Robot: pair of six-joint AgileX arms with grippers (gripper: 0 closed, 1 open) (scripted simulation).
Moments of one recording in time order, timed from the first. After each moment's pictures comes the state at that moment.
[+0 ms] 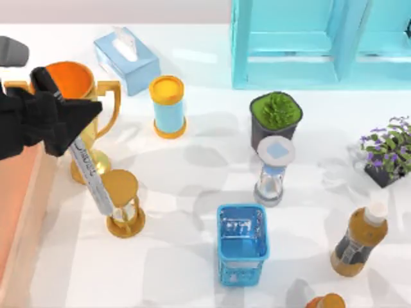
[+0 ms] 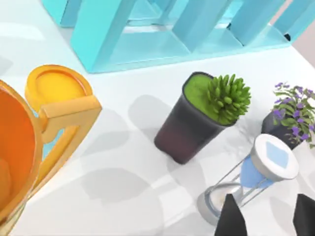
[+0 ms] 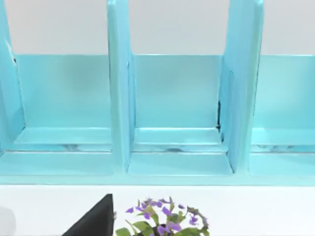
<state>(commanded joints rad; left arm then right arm) -0.11 1.03 0.68 -0.14 0.69 -0.15 0.00 0.00 0.00 0.00 0.00 0.00</state>
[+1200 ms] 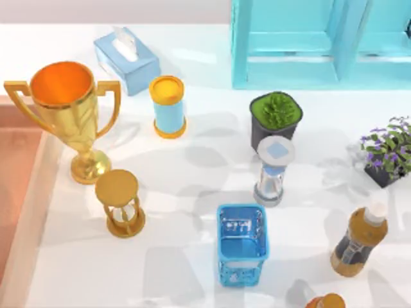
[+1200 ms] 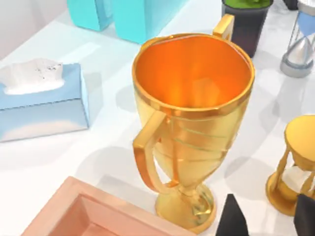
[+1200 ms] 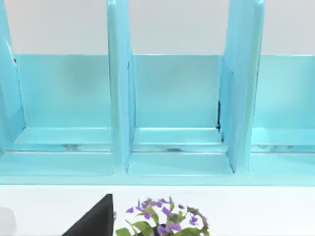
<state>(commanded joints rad) 0.62 1.76 1.47 -1.58 1.13 1.93 0.00 0.00 0.00 0.00 0.00 0.00</state>
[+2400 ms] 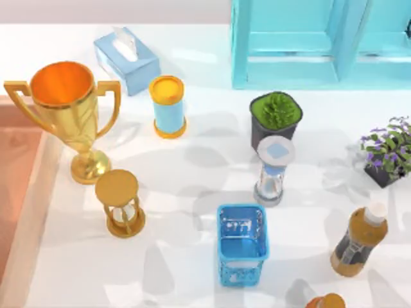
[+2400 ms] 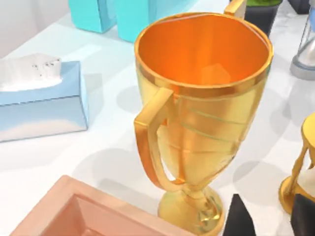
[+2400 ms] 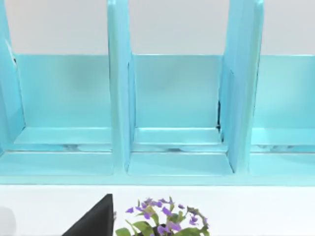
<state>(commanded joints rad) 0.59 1.77 1.33 -1.40 1.19 1.90 0.00 0.00 0.00 0.00 0.00 0.00</state>
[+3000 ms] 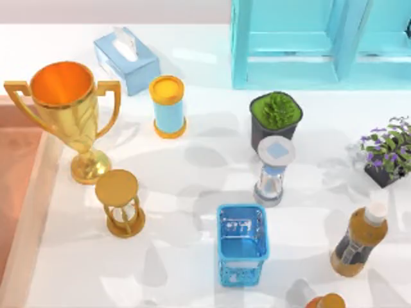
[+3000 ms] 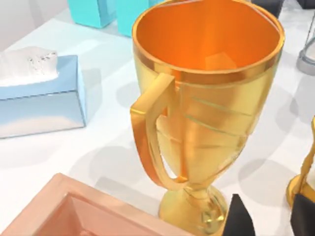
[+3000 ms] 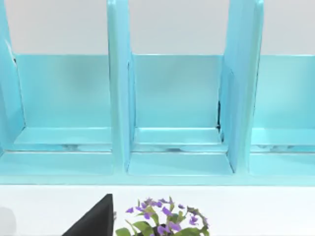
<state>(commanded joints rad) 0.56 1.76 1.24 -1.25 1.20 1.82 0.00 0.00 0.00 0.00 0.00 0.00</state>
